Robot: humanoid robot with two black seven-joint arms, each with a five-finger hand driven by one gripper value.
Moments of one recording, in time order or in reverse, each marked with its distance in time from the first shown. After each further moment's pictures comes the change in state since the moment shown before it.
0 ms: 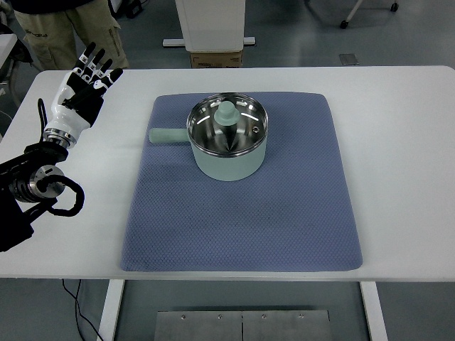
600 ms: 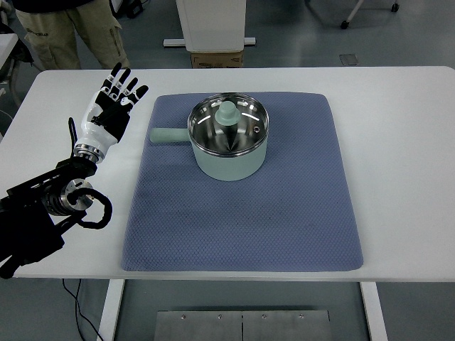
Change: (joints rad) left arm 0.047 -0.120 -0.022 0.043 0.002 -0.001 0.000; right arm 0.000 0.000 0.000 0.000 0.000 0.000 0.000
